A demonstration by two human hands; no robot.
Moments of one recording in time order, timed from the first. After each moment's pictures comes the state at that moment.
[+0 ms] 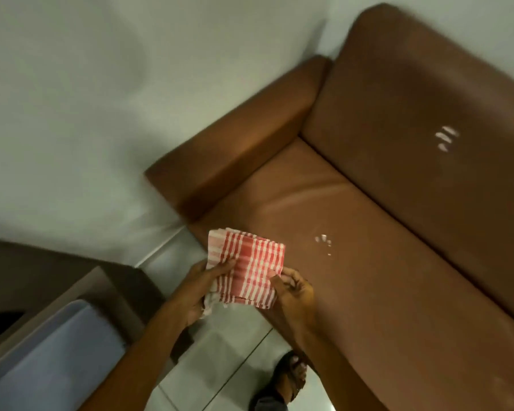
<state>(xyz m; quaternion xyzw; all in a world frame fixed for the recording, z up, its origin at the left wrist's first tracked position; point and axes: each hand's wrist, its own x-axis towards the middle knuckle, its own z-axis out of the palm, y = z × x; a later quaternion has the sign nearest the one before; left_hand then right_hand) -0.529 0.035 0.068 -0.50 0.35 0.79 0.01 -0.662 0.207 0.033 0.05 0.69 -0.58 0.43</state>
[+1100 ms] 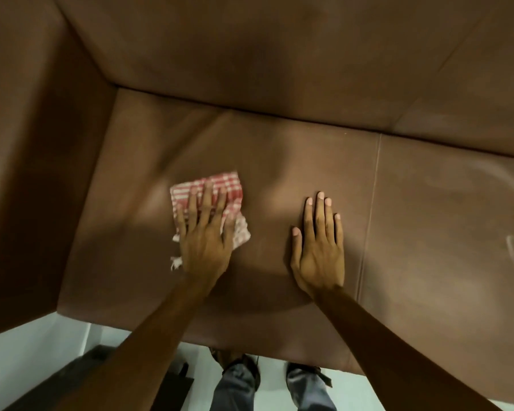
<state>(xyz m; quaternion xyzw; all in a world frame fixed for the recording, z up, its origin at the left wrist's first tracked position) -0.785 0.102 -0.131 -0.14 0.99 0.08 0.03 -0.810 0.336 -0.152 -0.08 0.99 -0.09 0.06</state>
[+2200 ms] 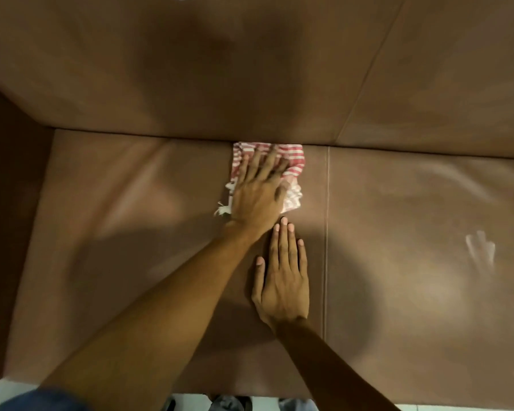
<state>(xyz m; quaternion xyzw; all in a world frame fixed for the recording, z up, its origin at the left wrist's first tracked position) -0.965 0.242 -0.114 0.07 0.99 0.12 0.06 -0.800 0.341 -0.157 -0.03 0.99 -0.11 0.07</state>
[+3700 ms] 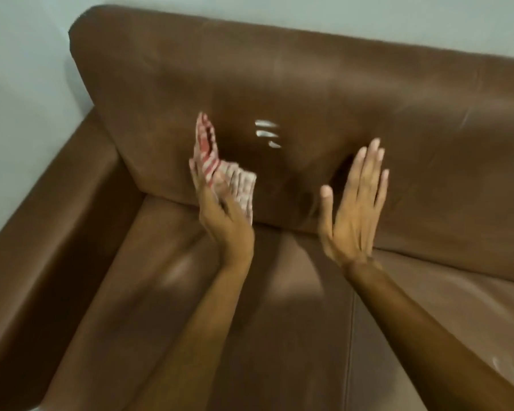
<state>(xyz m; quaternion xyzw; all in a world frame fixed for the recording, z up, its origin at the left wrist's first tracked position) -1.005 0.145 0.035 -0.28 0.70 0.52 -0.40 -1.066 0.330 0.000 -0.12 0.93 -0.23 -0.27</state>
